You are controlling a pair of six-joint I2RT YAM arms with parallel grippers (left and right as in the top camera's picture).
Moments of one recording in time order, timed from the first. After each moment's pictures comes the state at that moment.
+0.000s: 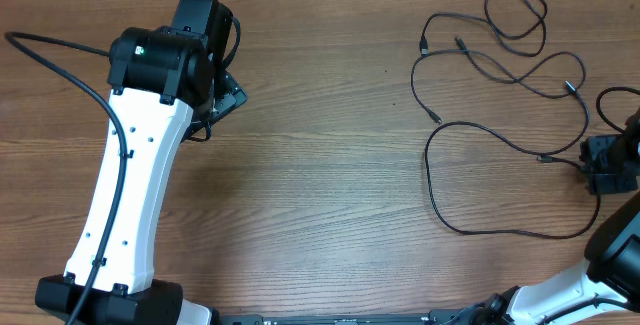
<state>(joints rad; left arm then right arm) -0.23 1.65 1.88 -1.62 -0.29 -0.93 -0.66 1.86 1.27 -0.86 0.07 0.89</state>
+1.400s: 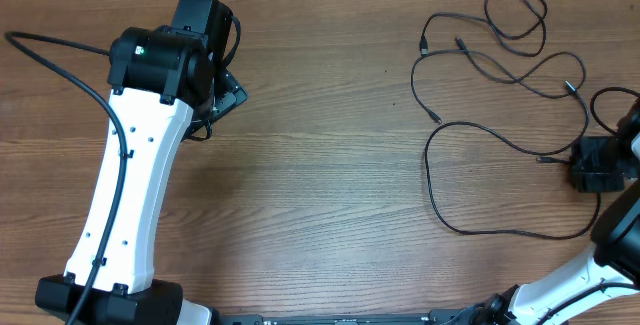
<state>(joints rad) -0.23 1.65 1.88 -1.60 -0.29 -0.93 -0.66 1.97 1.27 -0.81 0.02 0.93</state>
